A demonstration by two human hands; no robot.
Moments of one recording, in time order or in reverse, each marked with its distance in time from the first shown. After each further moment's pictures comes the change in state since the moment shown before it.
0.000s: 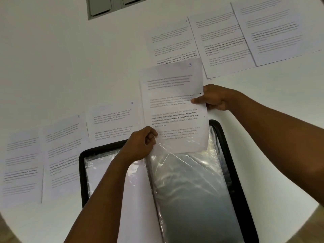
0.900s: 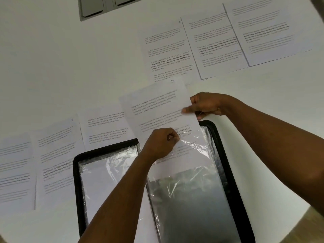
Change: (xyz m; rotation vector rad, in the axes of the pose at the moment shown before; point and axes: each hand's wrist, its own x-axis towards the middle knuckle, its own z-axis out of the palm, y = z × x) left_hand 0.030 0.052 0.050 0.063 -0.021 0.068; right_hand -0.010 0.006 0.007 -0.165 -0.152 0.022
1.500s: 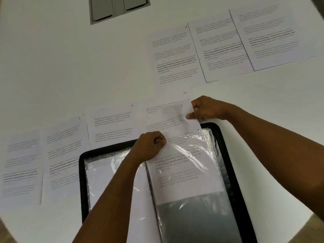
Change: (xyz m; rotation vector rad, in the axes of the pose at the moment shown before) left_hand -0.021 -0.036 -0.030 -0.001 -0.042 -0.104; right_hand -0.008 -0.004 0.014 -0.190 0.097 -0.161
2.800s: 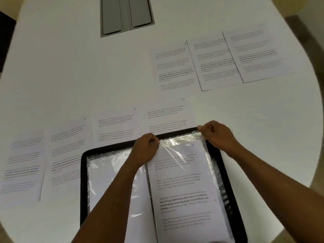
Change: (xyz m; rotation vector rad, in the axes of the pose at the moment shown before) left_hand -0.027 -0.004 0.011 -0.165 0.269 -0.013; right_hand -0.088 0.037 0.055 0.006 0.534 0.094
